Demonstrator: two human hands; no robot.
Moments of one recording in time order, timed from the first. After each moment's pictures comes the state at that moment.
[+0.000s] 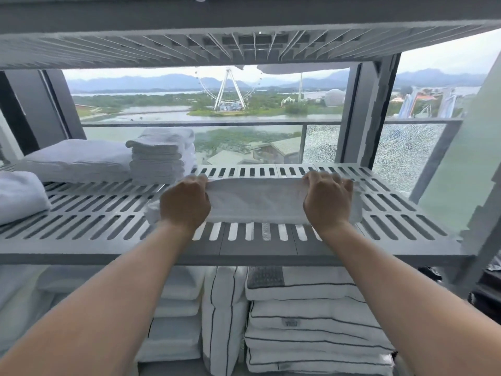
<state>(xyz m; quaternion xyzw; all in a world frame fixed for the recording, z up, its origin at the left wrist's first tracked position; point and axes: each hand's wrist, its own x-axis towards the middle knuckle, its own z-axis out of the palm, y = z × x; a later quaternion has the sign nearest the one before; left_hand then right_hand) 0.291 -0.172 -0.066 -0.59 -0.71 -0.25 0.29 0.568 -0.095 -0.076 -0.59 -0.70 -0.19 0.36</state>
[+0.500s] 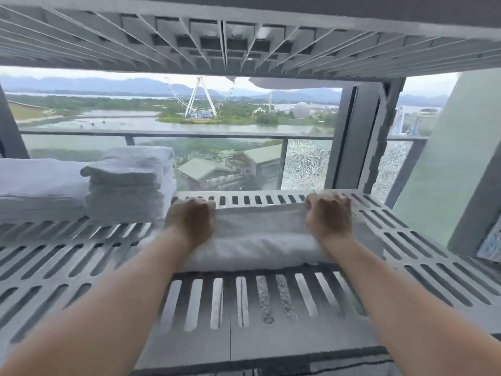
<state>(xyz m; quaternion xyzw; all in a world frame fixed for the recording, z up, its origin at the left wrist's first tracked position) 0.229 -0.004 -0.076 -0.68 -0.66 -0.14 0.28 0.529 0.042 -0.076 -0.63 -0.69 -0.21 0.29</state>
